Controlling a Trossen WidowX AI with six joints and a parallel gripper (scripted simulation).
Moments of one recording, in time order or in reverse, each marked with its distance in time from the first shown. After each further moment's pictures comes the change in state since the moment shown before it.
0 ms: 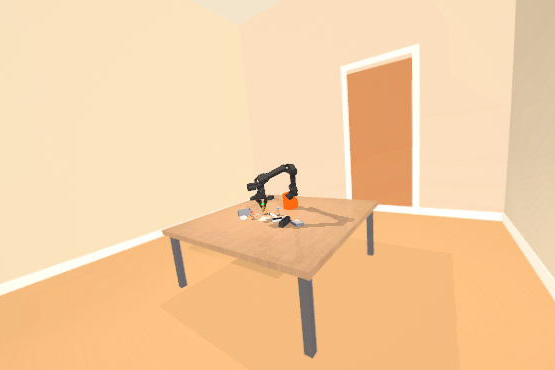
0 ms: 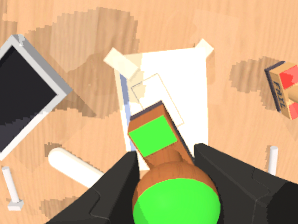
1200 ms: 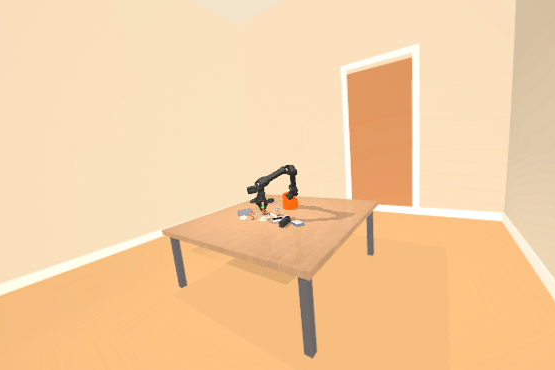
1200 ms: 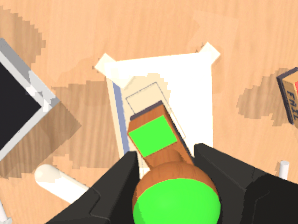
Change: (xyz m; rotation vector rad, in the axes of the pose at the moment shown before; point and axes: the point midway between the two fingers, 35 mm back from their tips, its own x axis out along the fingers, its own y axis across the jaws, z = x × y) arm 0.024 -0.002 0.001 0.000 -0.005 -0.005
